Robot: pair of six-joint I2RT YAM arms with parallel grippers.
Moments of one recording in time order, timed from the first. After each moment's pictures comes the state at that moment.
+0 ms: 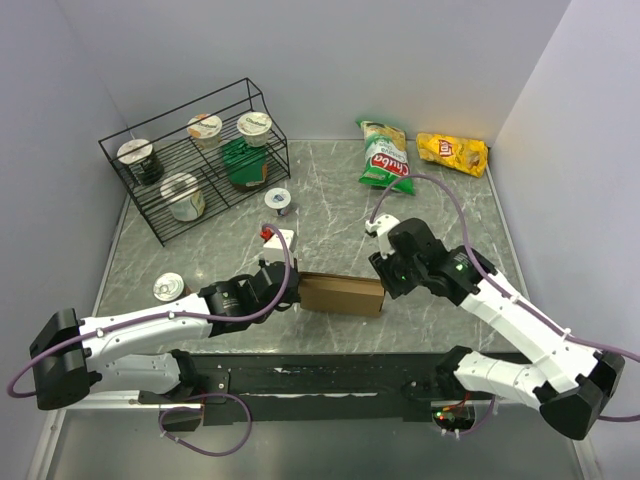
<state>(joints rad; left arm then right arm) -1.10 1.14 0.75 -0.25 -0.56 -0.69 0.71 1.01 1.03 -0.95 0.08 0.03</state>
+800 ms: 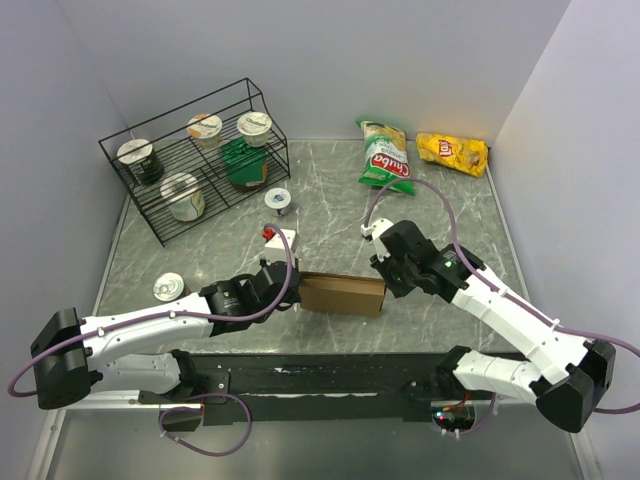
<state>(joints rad) -1.10 1.14 0.76 -0.26 -0.55 -0.68 0.72 1.06 1.01 -0.96 0.13 0.02</state>
